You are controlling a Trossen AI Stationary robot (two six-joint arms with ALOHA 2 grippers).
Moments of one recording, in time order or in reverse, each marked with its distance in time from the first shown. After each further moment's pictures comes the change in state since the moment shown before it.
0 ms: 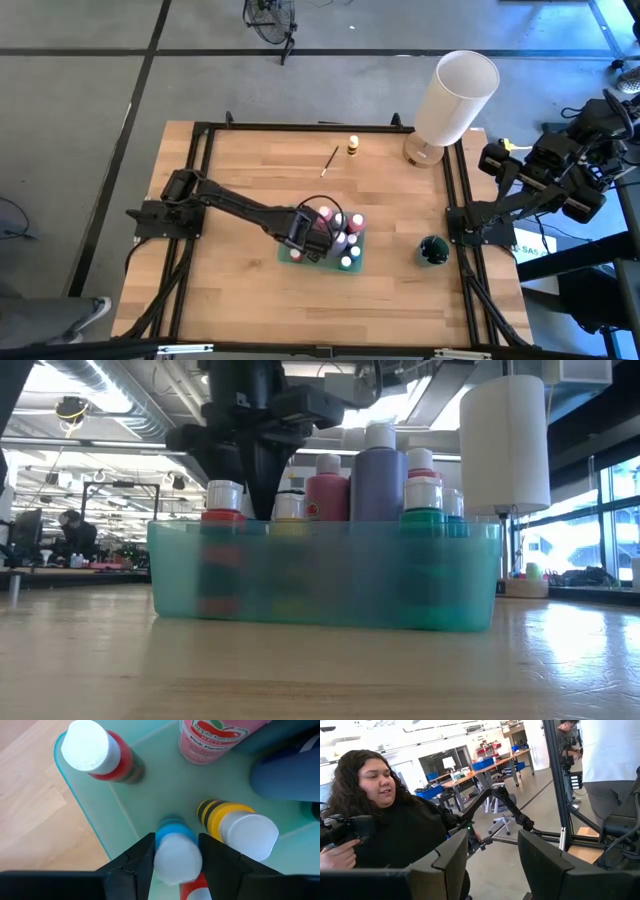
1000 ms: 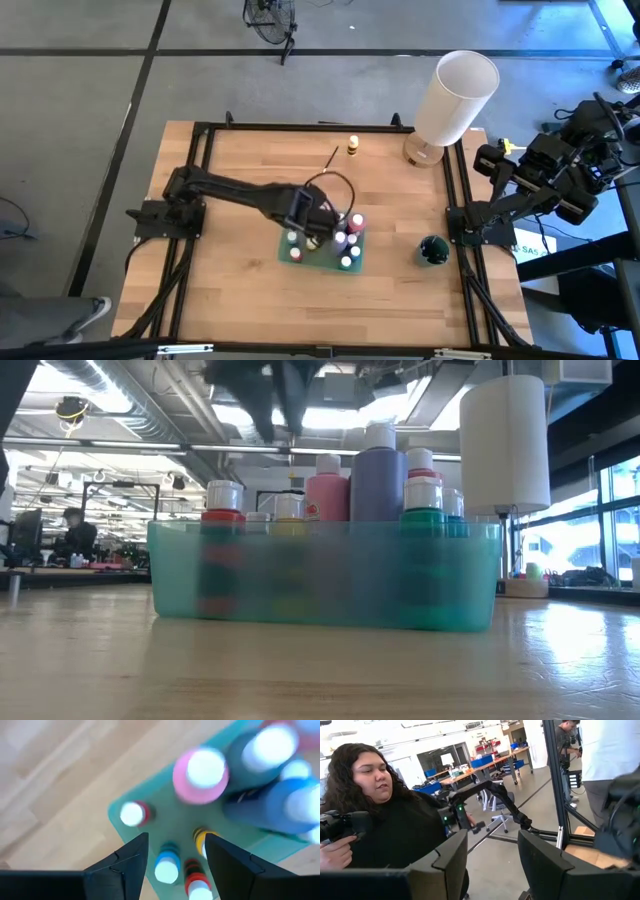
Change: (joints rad) left arm 0.039 0.002 0.345 -0.280 -0.096 0.162; right arm 0.000 0.025 0.000 0.004 0.000 -0.027
